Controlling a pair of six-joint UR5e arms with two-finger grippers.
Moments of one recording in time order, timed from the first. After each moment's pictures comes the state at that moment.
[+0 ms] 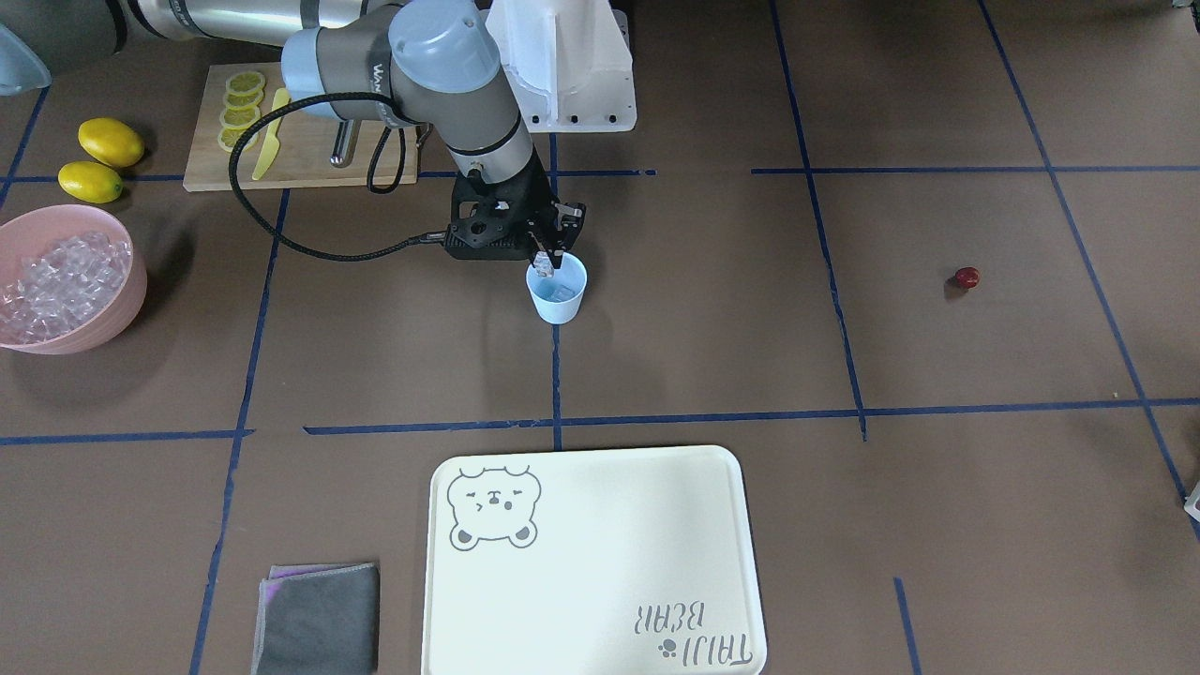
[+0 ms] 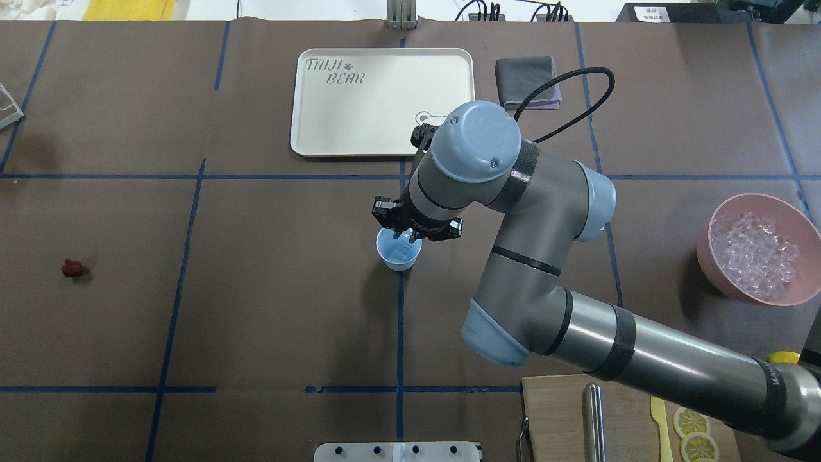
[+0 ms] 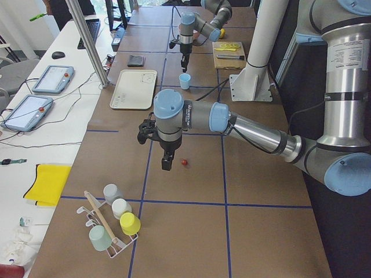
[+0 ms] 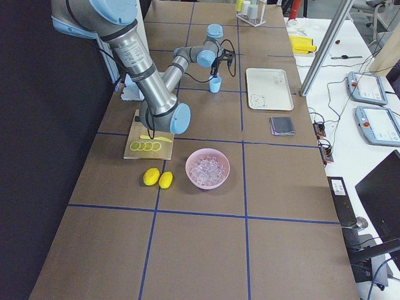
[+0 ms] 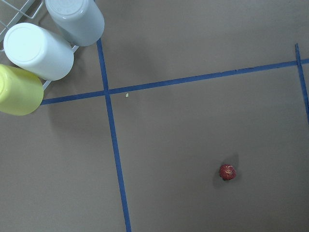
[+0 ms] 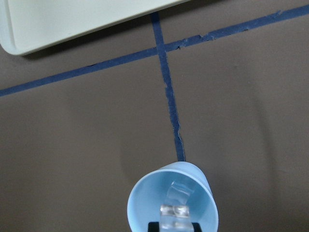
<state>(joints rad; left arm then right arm) -1.58 -1.50 -1.99 -1.30 -2.42 0.12 0.53 -0.84 1.65 -1.44 1.95 1.47</state>
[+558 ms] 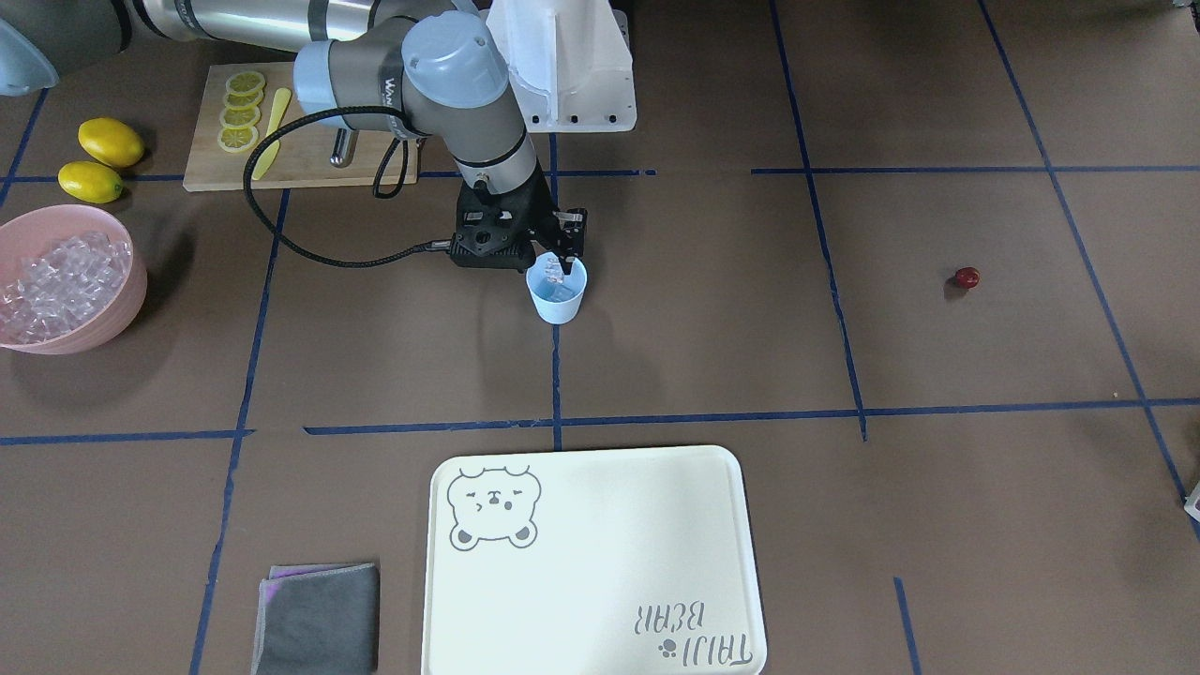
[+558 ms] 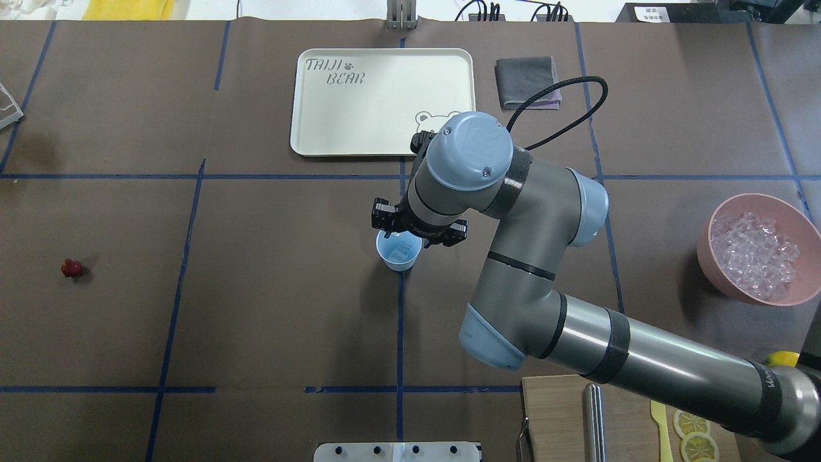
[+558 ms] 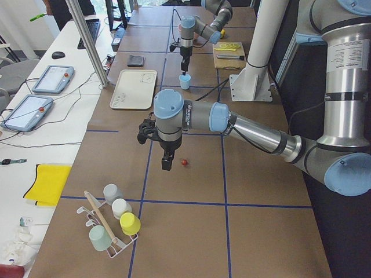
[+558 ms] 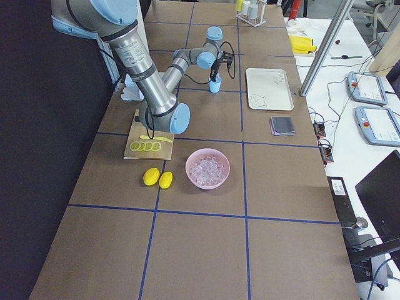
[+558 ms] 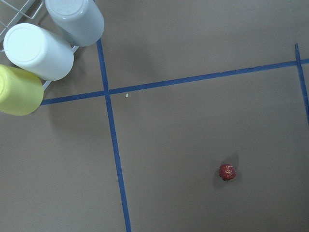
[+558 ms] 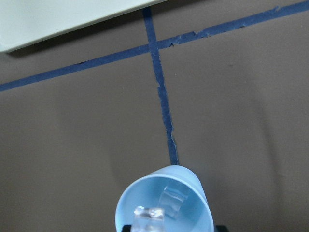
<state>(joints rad) -1.58 -1.50 -1.99 -1.30 -2.42 0.12 0.52 -0.84 1.64 -1.44 1.93 1.46</state>
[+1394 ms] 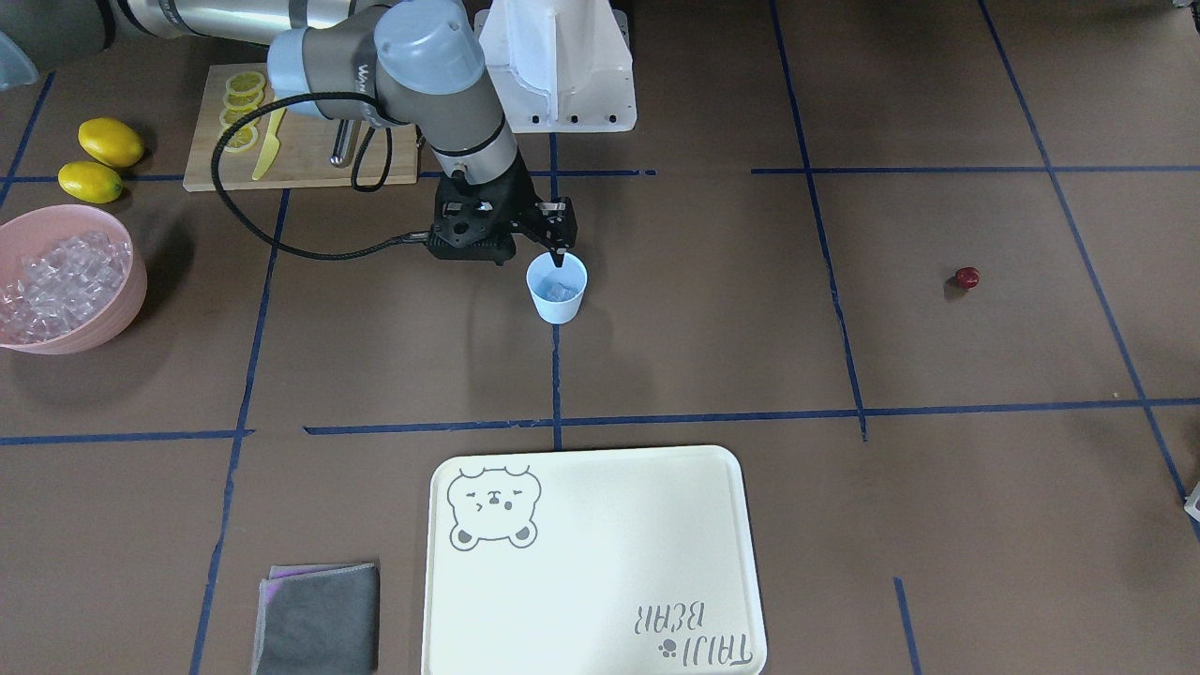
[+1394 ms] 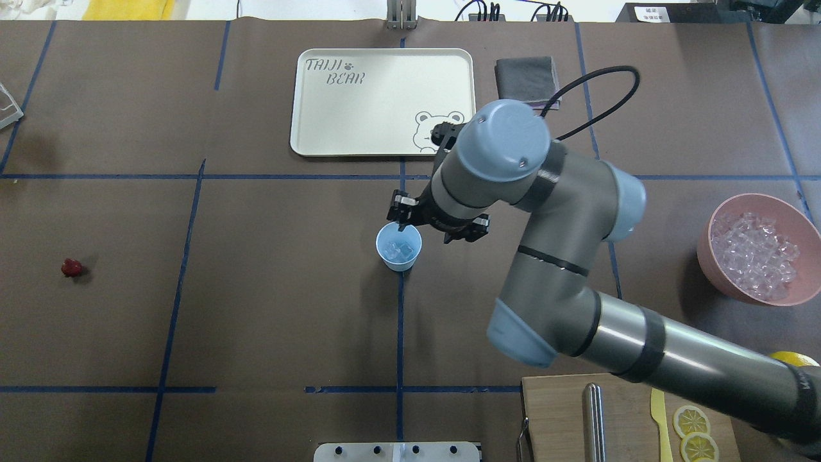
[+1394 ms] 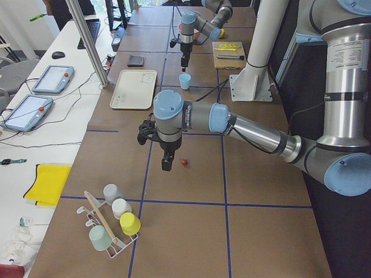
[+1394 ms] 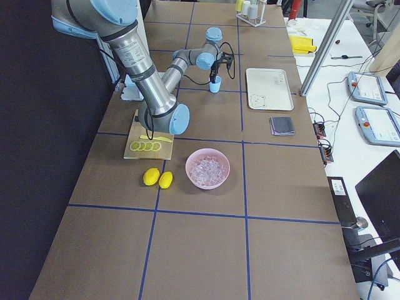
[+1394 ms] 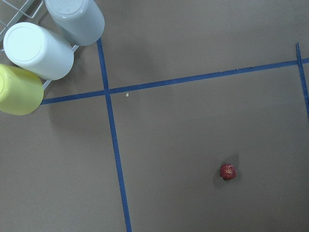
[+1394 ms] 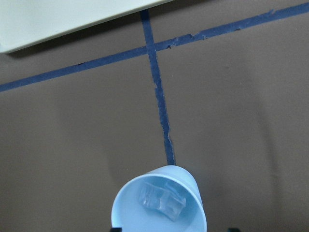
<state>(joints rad) -1.57 -1.50 -1.98 -1.30 -2.42 0.11 0.58 -0.92 1.77 -1.49 1.98 1.45</state>
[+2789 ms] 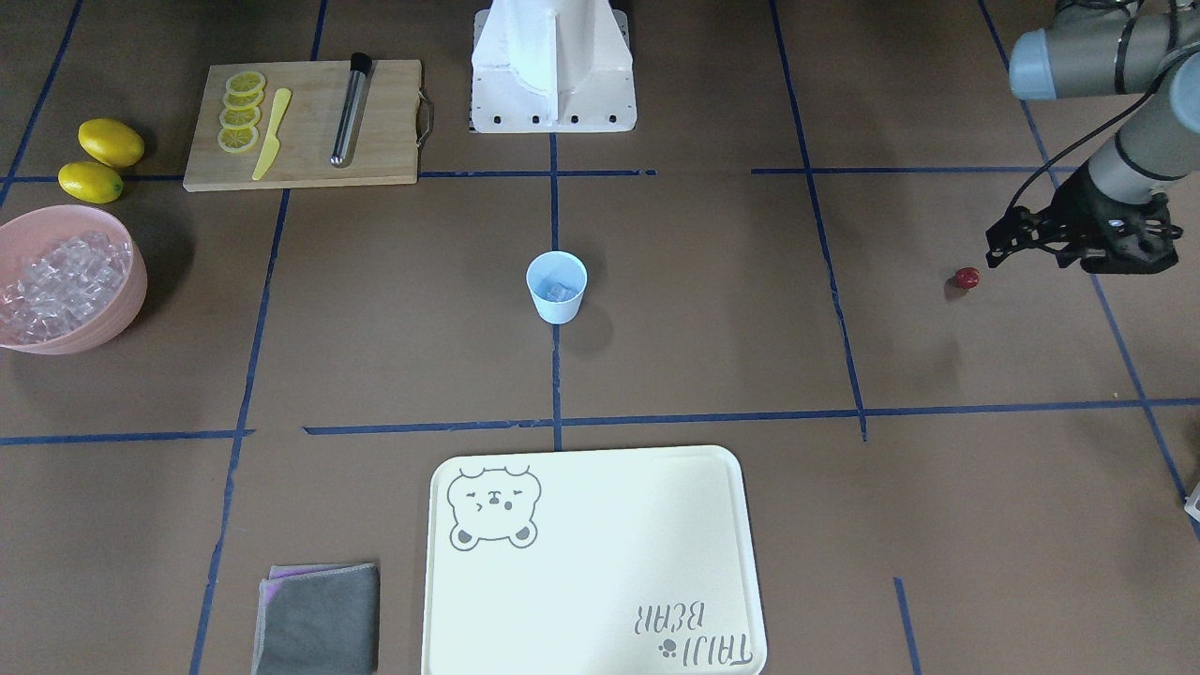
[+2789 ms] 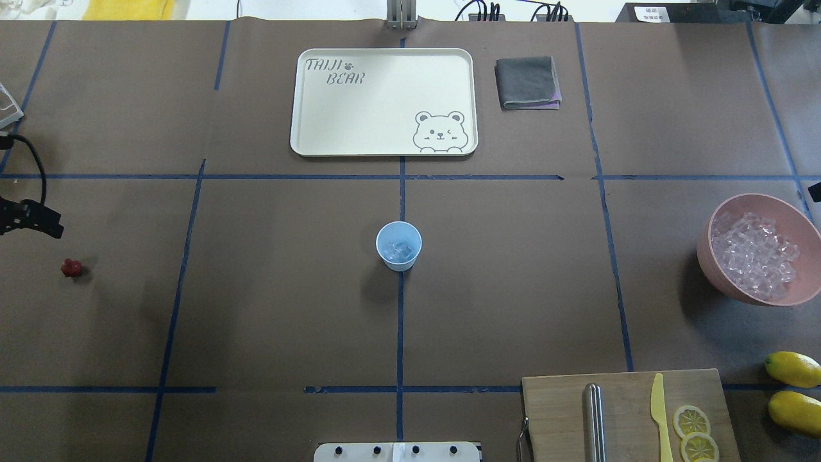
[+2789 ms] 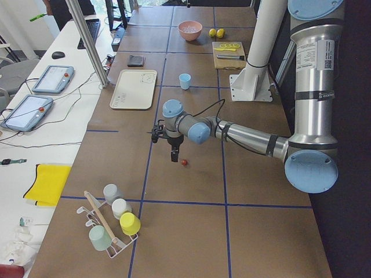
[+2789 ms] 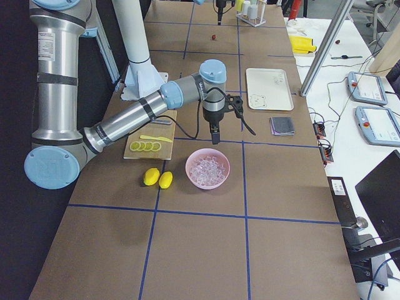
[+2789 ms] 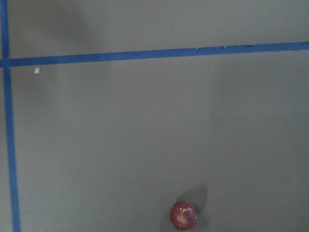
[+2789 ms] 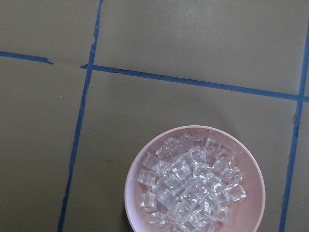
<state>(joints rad) -1.00 -1.51 -1.82 -1.86 -2.16 -0.67 1.32 -1.66 2.16 -1.75 2.33 0.23</state>
